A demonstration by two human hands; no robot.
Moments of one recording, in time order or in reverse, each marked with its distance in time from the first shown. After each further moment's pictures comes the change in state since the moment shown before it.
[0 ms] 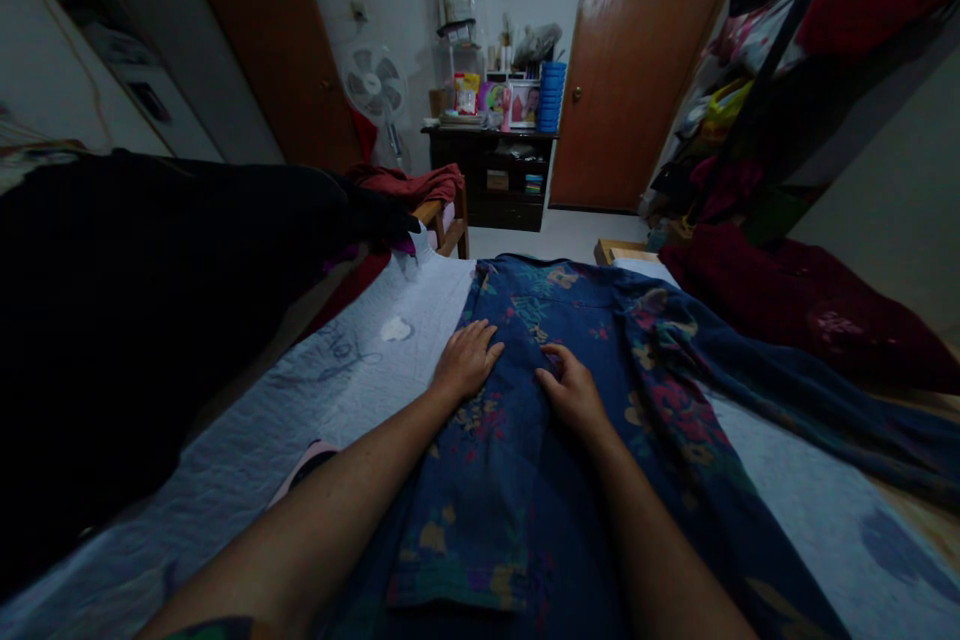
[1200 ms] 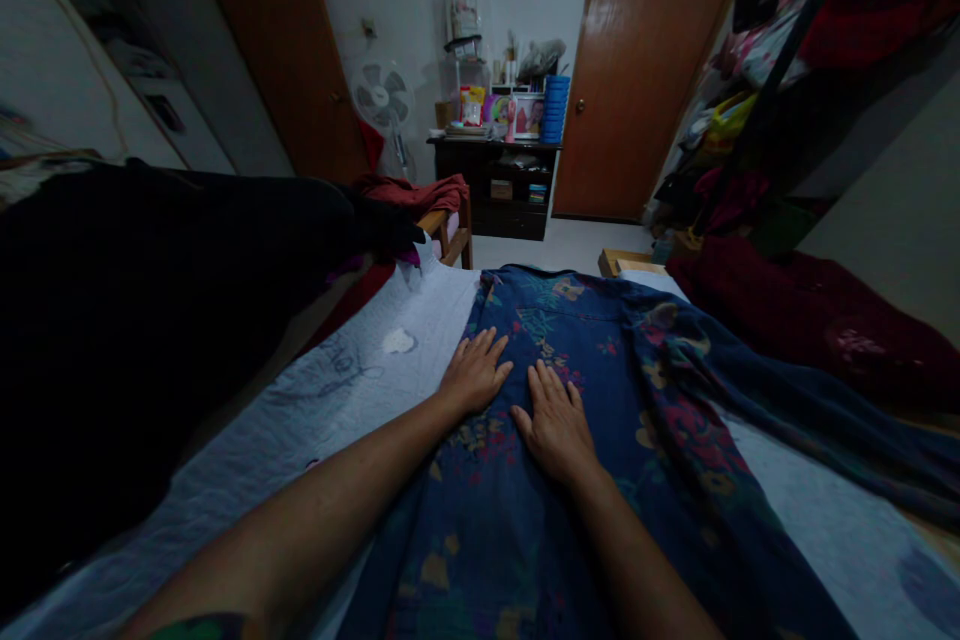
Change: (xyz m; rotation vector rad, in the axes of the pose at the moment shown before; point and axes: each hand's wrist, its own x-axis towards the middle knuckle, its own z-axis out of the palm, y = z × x) left_hand 0.008 -0.002 0.006 0.004 -0.111 0.013; right_hand -0.022 -0.023 0.029 -0.639 -0.217 -0.080
